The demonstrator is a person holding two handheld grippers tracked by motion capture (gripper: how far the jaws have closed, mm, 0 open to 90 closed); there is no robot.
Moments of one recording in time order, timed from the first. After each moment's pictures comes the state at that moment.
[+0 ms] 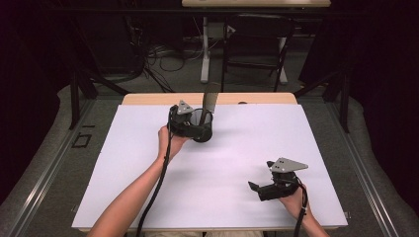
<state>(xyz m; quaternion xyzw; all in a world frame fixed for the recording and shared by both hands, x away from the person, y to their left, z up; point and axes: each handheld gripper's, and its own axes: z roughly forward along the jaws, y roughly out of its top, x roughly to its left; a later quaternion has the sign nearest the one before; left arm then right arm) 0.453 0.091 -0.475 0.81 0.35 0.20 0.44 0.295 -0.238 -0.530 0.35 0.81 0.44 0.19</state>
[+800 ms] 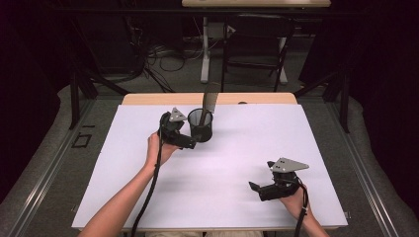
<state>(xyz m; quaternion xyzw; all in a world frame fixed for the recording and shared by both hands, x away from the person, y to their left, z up) 0.428 0.116 -0.476 0.83 0.34 0.19 0.40 0.294 -0.239 -0.529 0.35 0.81 0.44 0.19</state>
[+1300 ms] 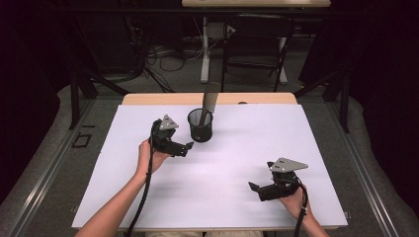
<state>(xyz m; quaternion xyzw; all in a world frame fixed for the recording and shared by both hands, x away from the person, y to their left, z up) 0.406 0.138 -0.482 0.83 0.34 0.19 0.40 0.295 -0.238 -0.530 0.36 0.81 0.43 0.18</state>
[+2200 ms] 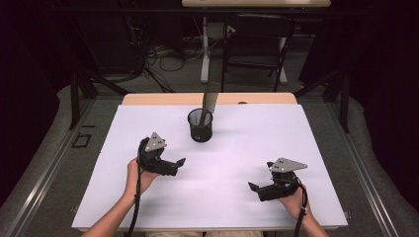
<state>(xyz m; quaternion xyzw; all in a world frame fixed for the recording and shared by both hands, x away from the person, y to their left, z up) 0.352 0.165 -0.495 0.82 0.34 0.19 0.42 0.295 -0.237 -0.530 0.35 0.81 0.43 0.18</state>
